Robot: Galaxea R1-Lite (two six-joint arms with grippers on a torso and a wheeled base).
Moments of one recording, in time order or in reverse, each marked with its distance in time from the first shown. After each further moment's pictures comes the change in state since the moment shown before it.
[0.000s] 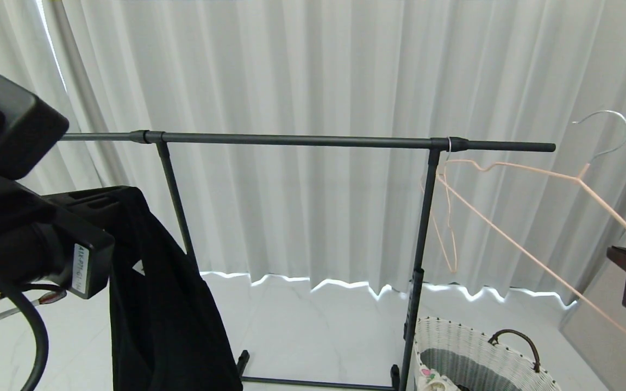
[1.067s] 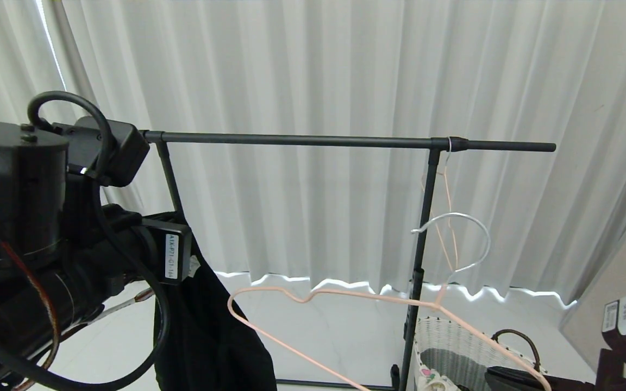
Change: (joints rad) left arm -0.042 0.193 -0.010 0.000 0.171 -0.417; right arm 0.790 0.052 0.111 -0.036 0.050 0.207
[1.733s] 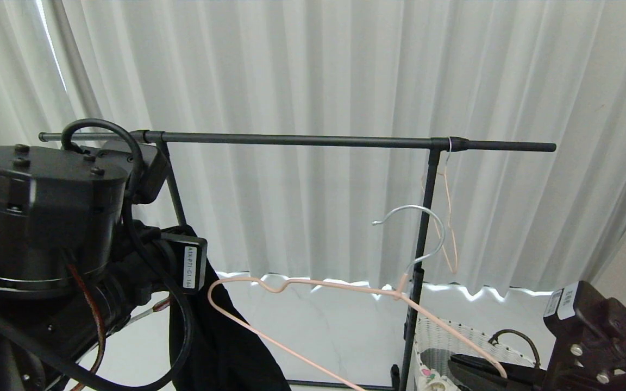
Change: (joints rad) left arm -0.018 0.053 0.023 0.000 0.060 -0.074; right arm 0.006 0.129 -0.034 -0.104 0.002 0.003
